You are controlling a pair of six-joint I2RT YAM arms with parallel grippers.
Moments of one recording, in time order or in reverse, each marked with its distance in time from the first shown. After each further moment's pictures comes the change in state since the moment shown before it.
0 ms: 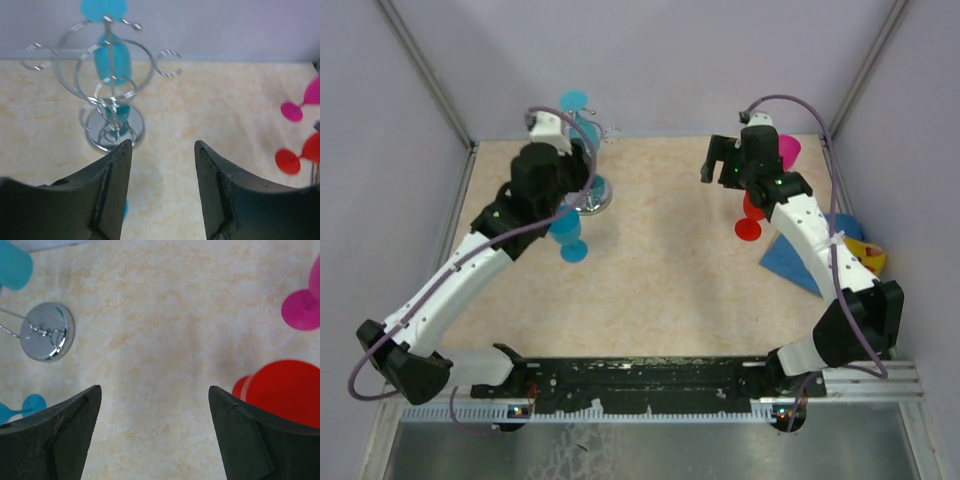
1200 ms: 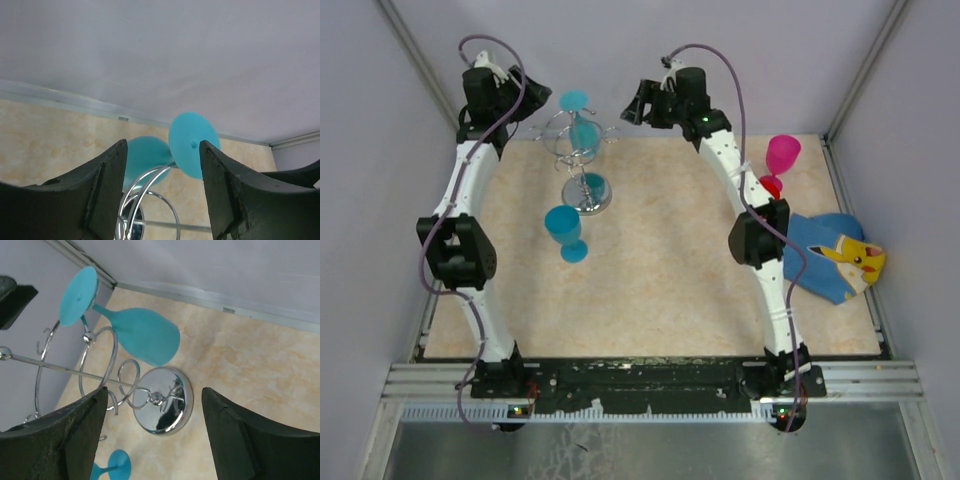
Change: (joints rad) left arm 0.712 0.702 0.604 0.170 0.711 -0.288; right arm 0.087 1.033 1.278 0.002 -0.503 0.133
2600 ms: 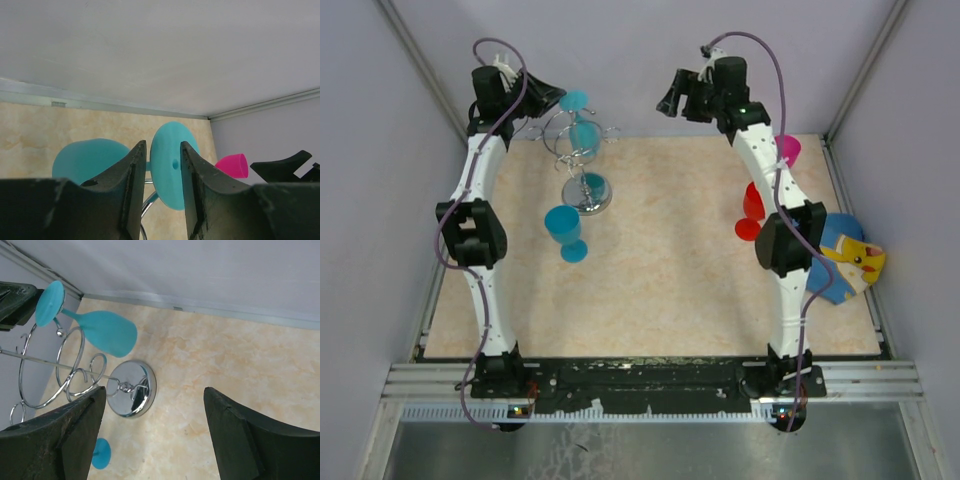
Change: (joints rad) left arm 0.025 0.335 0.333 0.014 0.327 -0.253; right arm -0.108 -0.262 -0.266 -0.056 0.060 -0.087
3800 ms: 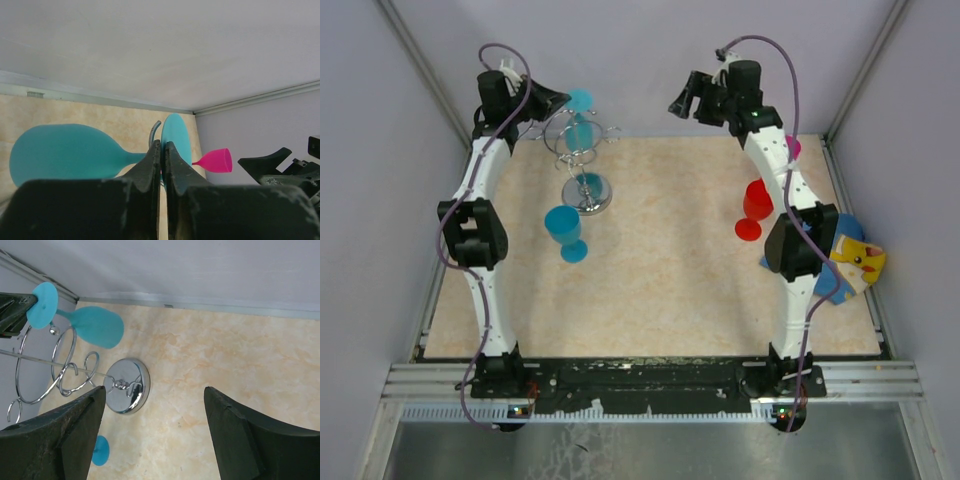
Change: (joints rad) left arm -0.021 -0.011 -0.064 0.060 0.032 -0.068; right arm -0.053 -0.079 -0.150 0.055 -0.019 0.028
